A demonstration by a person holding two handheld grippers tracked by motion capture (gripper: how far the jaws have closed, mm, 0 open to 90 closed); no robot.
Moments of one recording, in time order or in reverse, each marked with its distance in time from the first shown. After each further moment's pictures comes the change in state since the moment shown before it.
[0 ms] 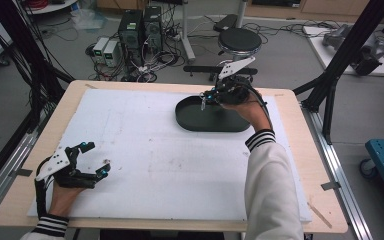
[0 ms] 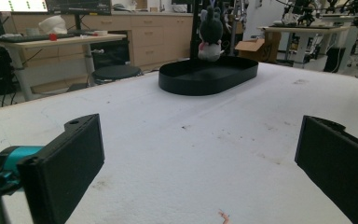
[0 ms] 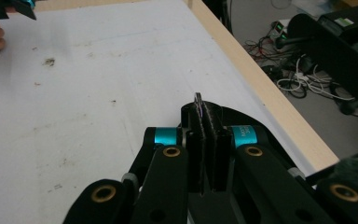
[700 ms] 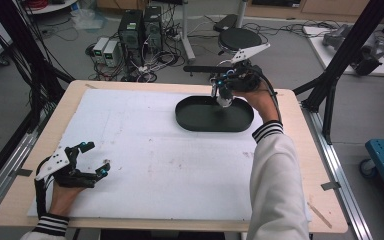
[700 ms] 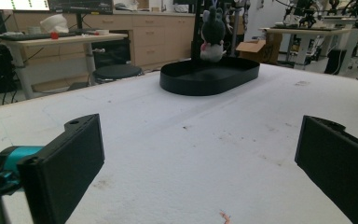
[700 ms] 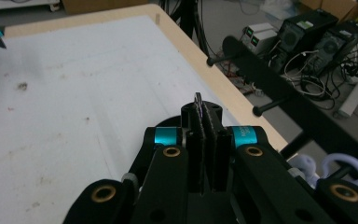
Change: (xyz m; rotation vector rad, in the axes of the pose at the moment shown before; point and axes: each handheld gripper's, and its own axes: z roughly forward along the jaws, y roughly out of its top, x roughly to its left) left arm 0.001 0.000 0.000 -0.001 0.007 -0.012; right arm -0.025 0.011 -0.028 -0.035 -0.090 0.063
